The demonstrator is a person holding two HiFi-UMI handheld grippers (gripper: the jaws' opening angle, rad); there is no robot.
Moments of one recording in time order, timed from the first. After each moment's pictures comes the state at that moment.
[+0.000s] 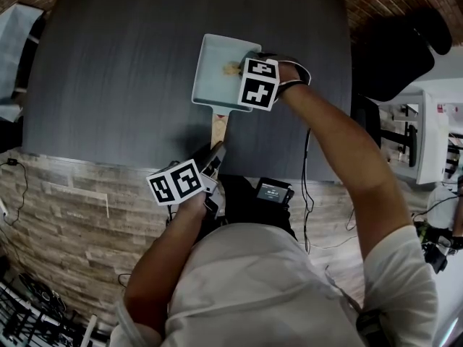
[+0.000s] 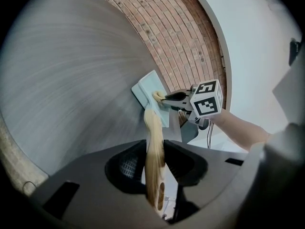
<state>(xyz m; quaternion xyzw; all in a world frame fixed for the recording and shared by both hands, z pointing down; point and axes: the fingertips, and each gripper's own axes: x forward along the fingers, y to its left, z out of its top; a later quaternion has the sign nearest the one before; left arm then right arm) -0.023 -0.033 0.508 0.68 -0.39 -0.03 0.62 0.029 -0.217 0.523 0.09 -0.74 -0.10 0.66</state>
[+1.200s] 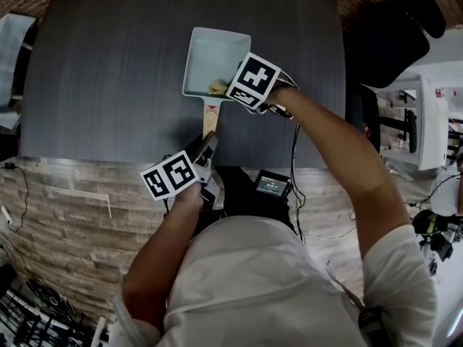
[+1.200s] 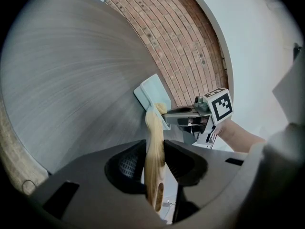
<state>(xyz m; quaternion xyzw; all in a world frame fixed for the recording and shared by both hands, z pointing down) -0.028 -0.037 0.508 0.67 -0.41 -0.03 0.62 0.021 -0.141 0.527 0.10 -0.79 0.21 0.57</state>
